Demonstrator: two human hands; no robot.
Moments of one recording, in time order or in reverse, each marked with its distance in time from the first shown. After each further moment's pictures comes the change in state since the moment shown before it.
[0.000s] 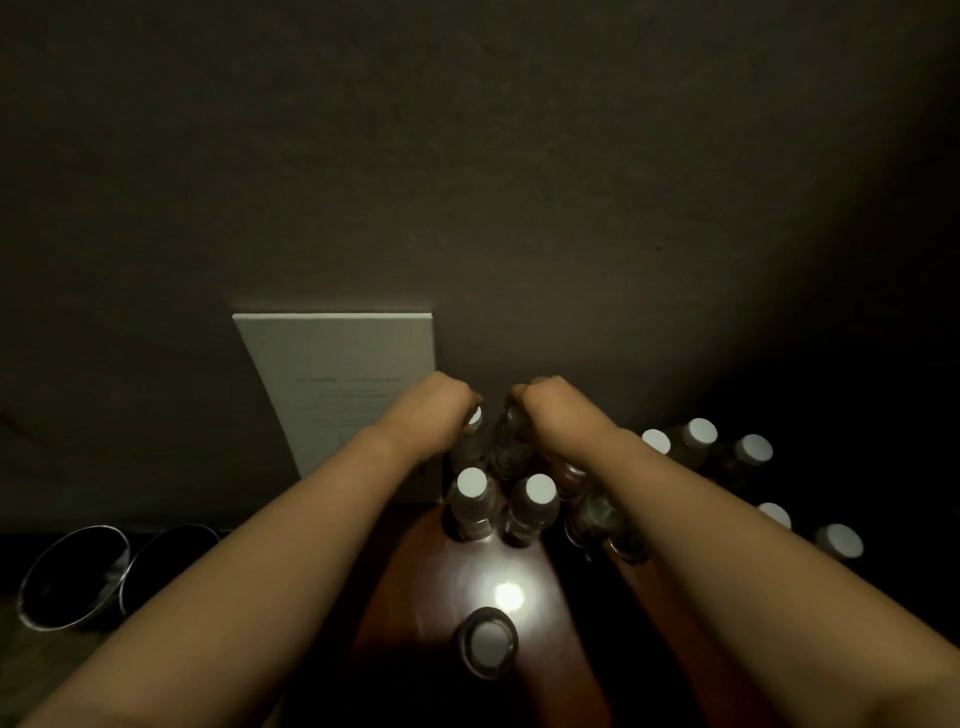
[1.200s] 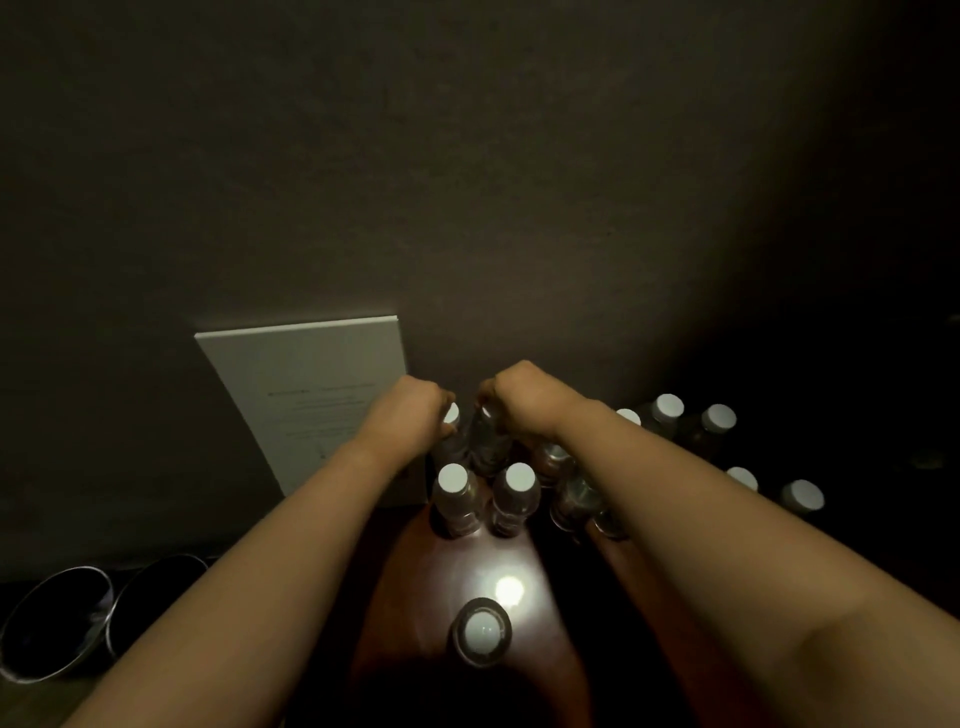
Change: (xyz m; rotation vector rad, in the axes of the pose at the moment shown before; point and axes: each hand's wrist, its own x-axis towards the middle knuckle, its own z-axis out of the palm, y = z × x) left_hand 0.004 -0.001 0.008 0.085 0.019 -0.016; right_hand -0.001 -0.002 -0.012 0.104 -0.090 0.031
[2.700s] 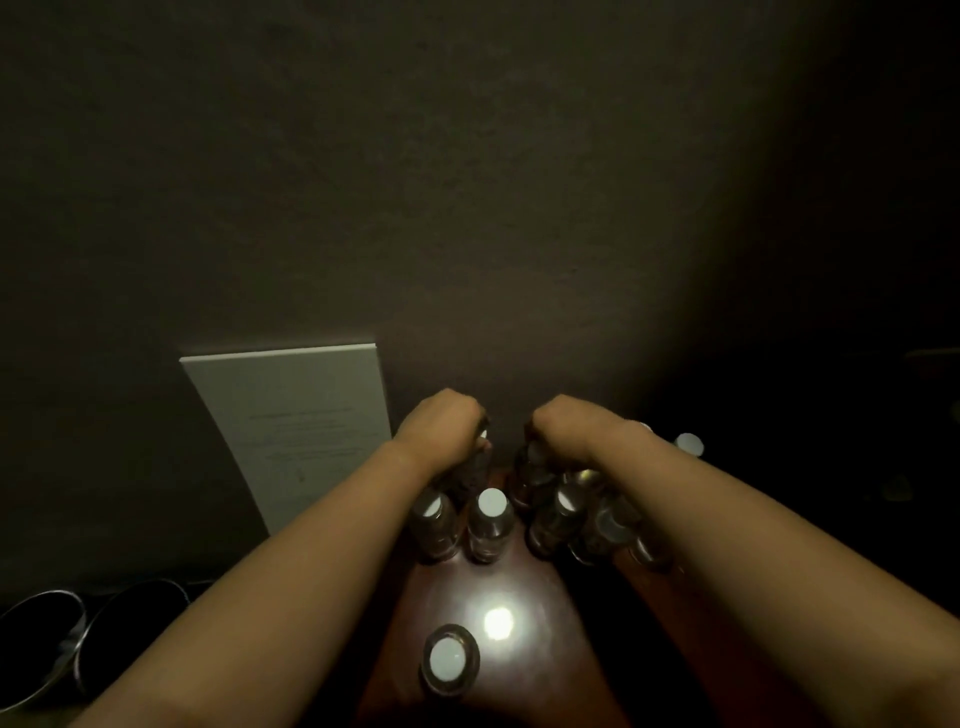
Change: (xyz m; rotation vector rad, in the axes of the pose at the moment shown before) left_hand 0.028 0.058 -0.014 -0.070 -0.065 0.036; right_hand -0.032 0.048 -0.024 -0.218 -0.200 0.146
